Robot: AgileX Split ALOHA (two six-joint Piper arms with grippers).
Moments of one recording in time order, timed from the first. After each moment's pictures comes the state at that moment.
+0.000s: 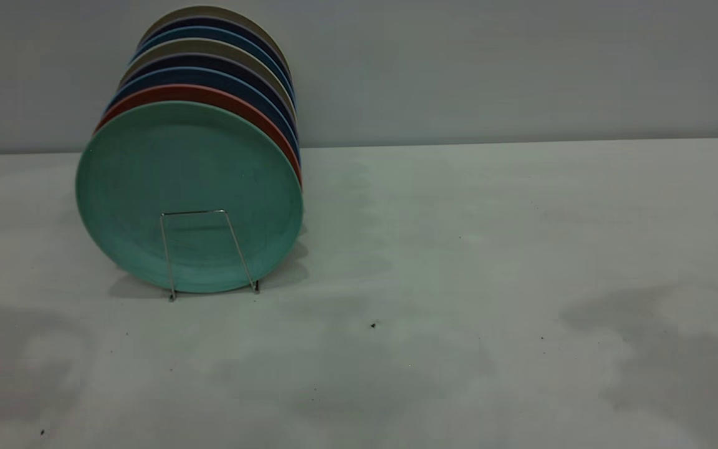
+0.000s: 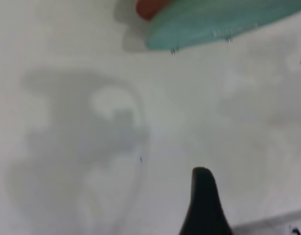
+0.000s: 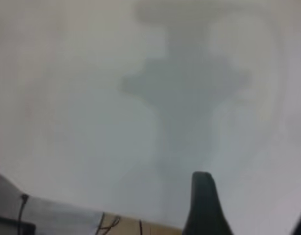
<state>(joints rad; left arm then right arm) 0.08 1.41 -1.22 -0.28 1.04 0.21 0.26 1.57 -1.32 -0.08 1.20 -0.04</state>
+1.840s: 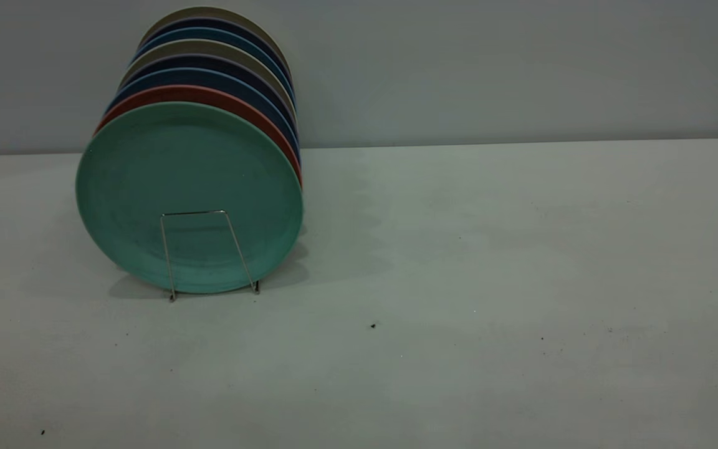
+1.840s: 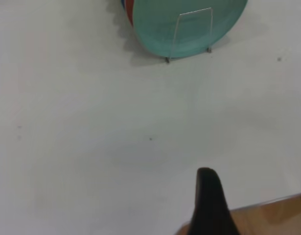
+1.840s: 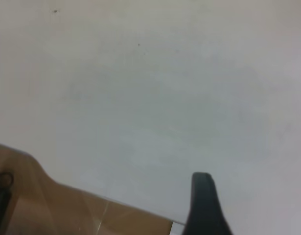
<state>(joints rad) 0.07 -0.01 -0.51 -0.22 1.14 0.23 0.26 0.13 -0.47 0.01 1.14 -0.08</state>
